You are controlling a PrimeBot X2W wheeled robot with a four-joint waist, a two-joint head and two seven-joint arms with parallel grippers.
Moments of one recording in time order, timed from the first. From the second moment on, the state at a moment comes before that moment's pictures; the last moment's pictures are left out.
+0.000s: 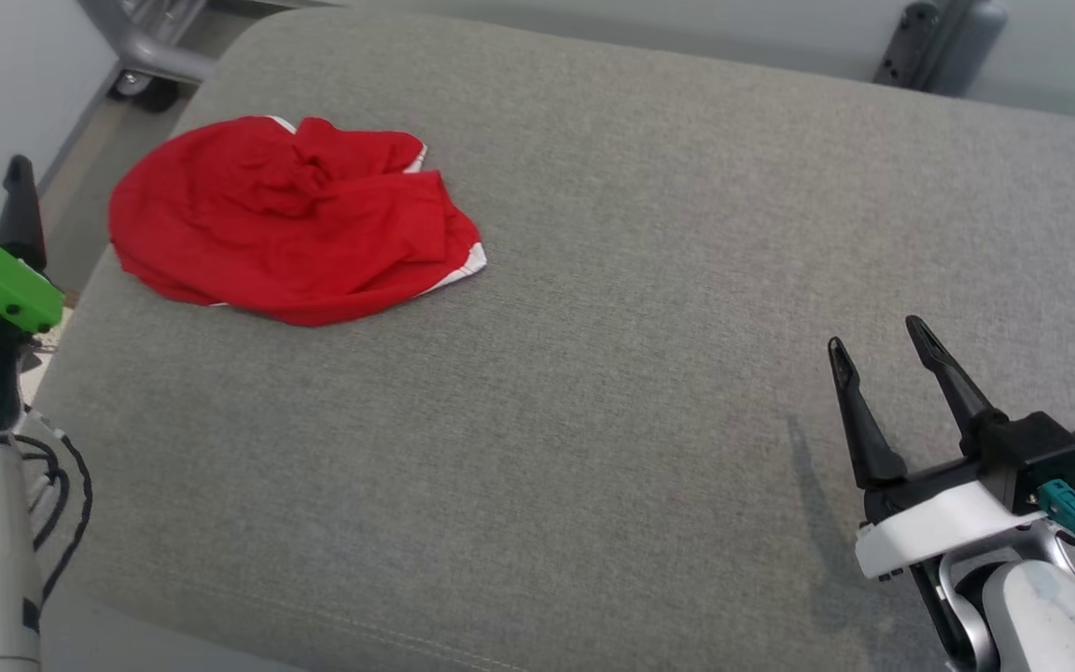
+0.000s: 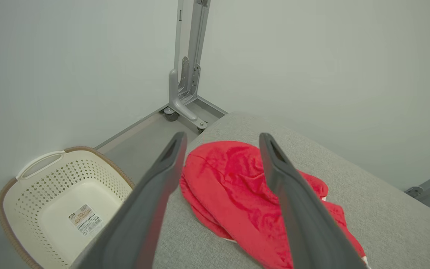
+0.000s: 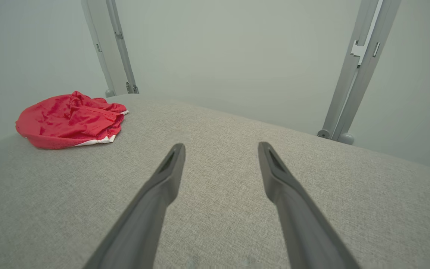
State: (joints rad) left arm -0.72 0.28 0.16 0.65 -0.51 -0.13 0.16; right arm -0.07 -0.17 0.08 -0.02 0.10 0.13 -0.16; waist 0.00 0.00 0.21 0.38
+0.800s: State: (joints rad) left arm -0.81 0.37 0.21 0.56 -0.70 0.07 0.84; right arm -0.15 -0.15 0.11 -0.07 0.10 0.13 -0.18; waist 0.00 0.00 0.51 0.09
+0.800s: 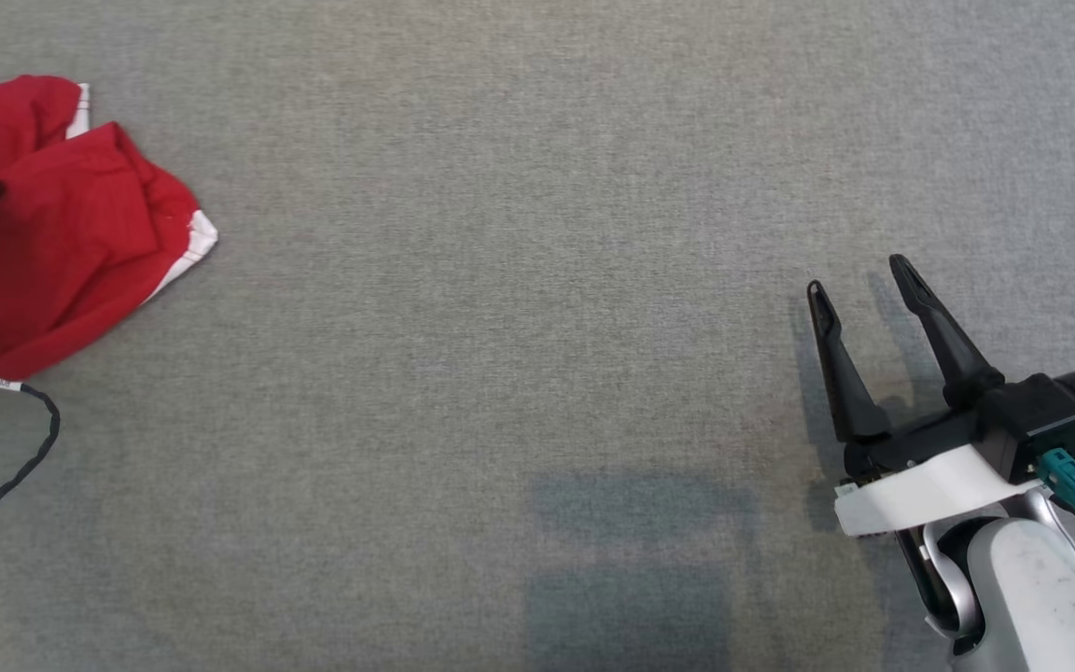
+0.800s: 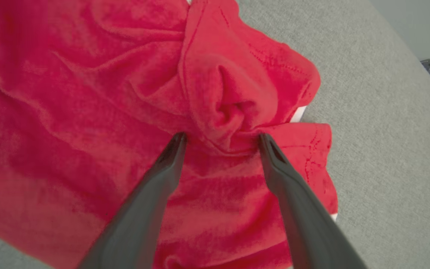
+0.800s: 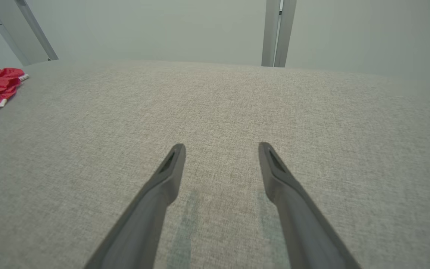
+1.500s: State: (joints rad) left arm -0.68 0.41 0.18 0.32 -0.70 -0.05 0.77; right arm -0.17 -0.12 0.11 -0.04 0.11 0.13 -0.21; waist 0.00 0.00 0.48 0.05
